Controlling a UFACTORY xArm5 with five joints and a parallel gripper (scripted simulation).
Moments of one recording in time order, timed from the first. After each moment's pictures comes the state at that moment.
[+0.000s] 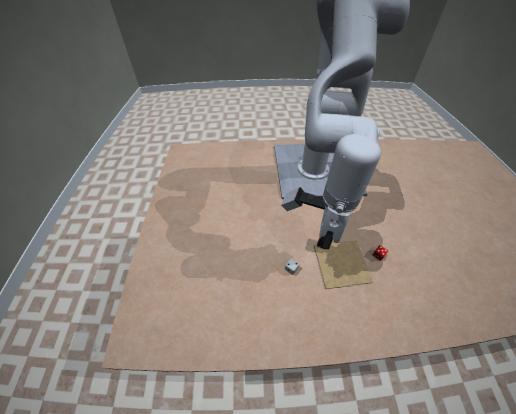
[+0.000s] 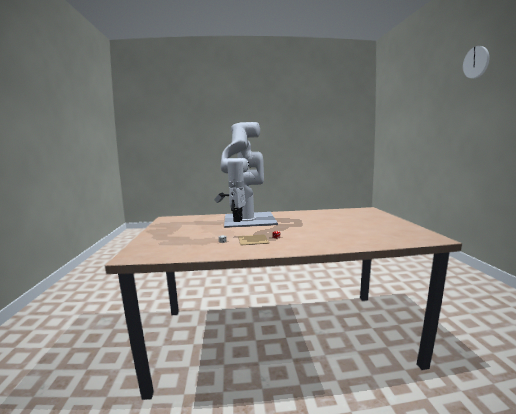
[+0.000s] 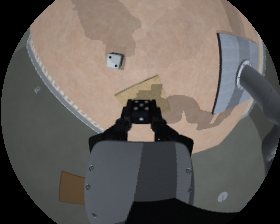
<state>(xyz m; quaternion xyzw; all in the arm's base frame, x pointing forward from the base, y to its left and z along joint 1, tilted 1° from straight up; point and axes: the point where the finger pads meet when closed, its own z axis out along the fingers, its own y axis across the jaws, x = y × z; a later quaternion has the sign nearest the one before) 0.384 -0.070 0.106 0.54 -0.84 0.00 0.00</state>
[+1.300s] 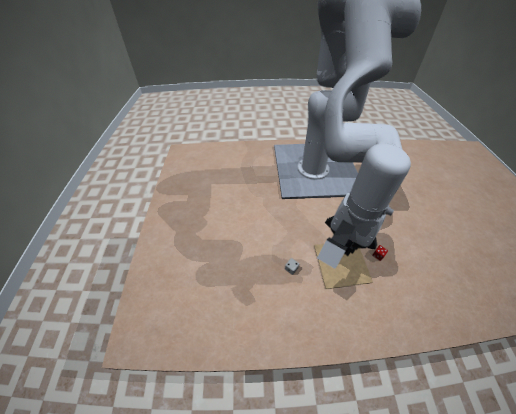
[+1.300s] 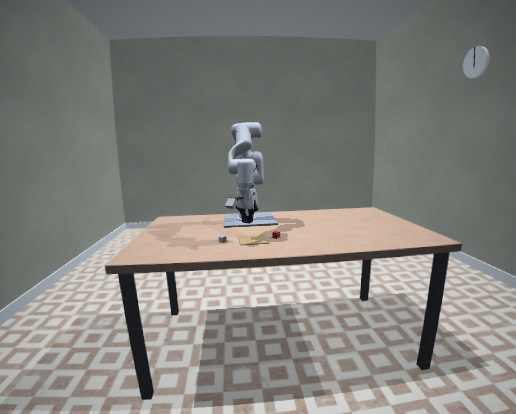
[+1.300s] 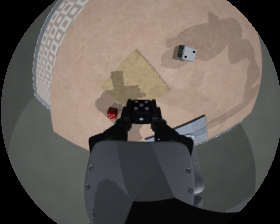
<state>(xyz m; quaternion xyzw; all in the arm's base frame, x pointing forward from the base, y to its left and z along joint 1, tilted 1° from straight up) 0.407 -0.024 0.101 0.94 -0.35 0.00 0.00</state>
